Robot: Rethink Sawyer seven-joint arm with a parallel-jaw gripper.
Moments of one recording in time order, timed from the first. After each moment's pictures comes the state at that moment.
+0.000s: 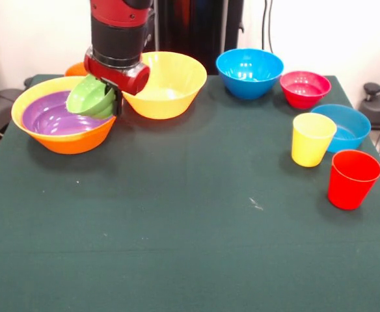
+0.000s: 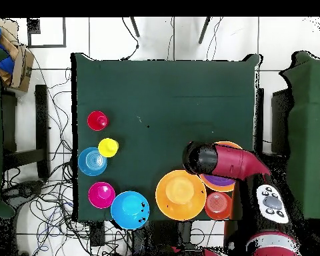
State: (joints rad) arm -0.45 -0.60 -0.04 1.70 -0.31 0.46 2.07
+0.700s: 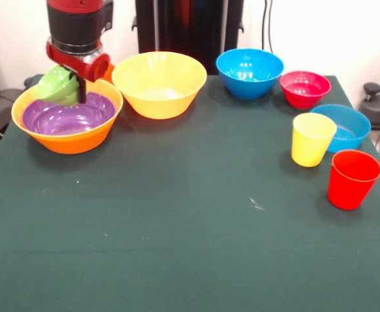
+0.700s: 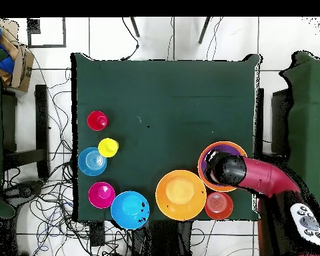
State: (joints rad) arm -0.64 -0.64 0.03 1.74 -0.39 0.46 2.07
